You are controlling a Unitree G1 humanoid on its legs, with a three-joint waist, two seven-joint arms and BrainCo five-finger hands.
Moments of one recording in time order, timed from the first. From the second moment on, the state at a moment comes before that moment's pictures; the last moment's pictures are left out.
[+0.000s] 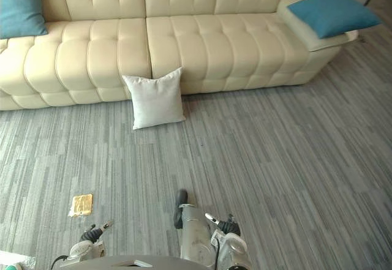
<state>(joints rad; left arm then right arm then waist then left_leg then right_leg) 0.00 -0.03 0.24 1.02 -0.11 0.02 0.15 0.01 -0.01 -0.33 0.86 0.19 -0.04 -0.09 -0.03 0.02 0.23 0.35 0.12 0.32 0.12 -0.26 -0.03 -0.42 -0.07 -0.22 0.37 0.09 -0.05</state>
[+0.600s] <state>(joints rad) 0.00 -0.08 0.30 0.91 -0.09 0.01 0.13 0.09 0.00 -0.28 0.78 0.19 -0.02 -0.10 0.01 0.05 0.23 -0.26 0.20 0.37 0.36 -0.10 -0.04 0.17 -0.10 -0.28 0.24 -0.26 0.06</state>
